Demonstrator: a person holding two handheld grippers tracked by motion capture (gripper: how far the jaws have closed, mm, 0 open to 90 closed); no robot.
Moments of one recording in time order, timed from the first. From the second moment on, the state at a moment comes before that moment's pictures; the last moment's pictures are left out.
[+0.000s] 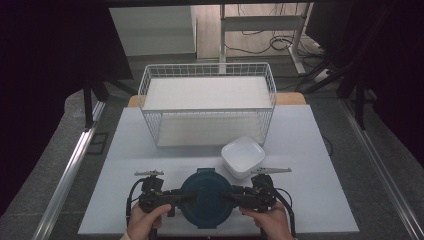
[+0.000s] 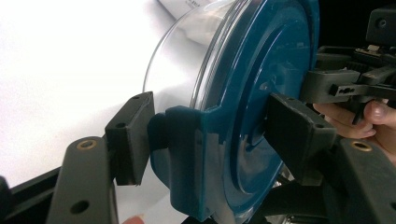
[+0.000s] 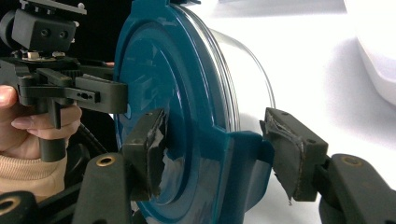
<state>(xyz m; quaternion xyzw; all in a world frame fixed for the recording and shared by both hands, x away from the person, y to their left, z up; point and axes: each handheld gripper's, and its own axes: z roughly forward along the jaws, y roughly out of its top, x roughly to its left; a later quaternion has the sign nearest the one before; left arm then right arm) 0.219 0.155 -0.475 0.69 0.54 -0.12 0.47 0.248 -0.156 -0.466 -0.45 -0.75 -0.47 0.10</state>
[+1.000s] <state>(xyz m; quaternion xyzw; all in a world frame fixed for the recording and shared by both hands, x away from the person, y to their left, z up) 0.263 0.156 -0.414 0.71 0.51 -0.07 0.48 0.288 -0.154 -0.414 -0.43 -0.75 -0.49 0.08</state>
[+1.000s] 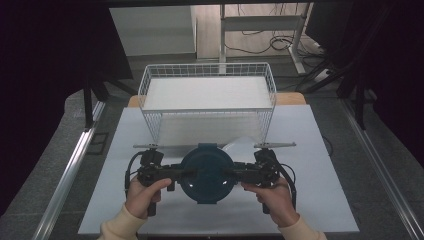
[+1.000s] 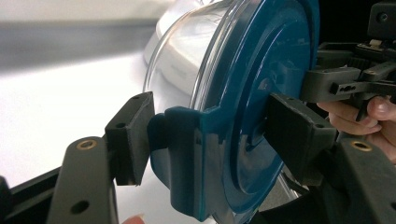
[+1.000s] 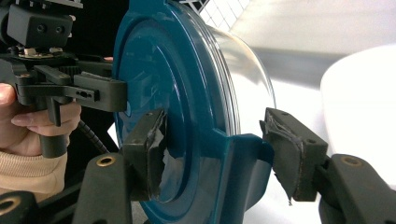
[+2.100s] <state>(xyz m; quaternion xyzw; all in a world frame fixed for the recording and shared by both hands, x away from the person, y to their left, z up) 0.312 0.160 -0.352 0.71 0.50 -0.05 0.48 0.336 -0.148 -0.352 -0.42 -0.76 -0.50 0.06</state>
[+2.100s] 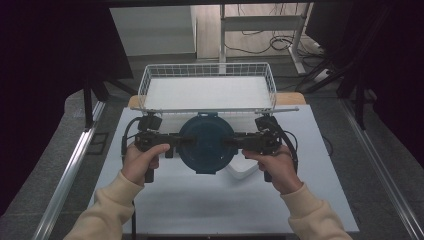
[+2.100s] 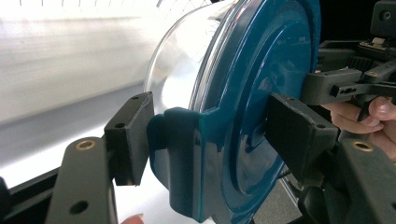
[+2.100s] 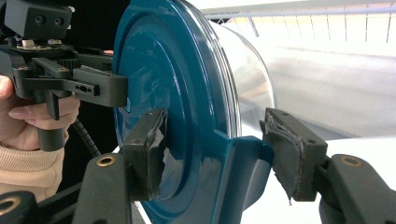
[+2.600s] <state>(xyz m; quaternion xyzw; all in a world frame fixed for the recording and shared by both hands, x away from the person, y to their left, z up) 0.330 0.158 -0.321 0.72 0.50 -0.04 0.49 0.354 -0.149 -0.325 -0.41 -0.76 -0.50 0.06</state>
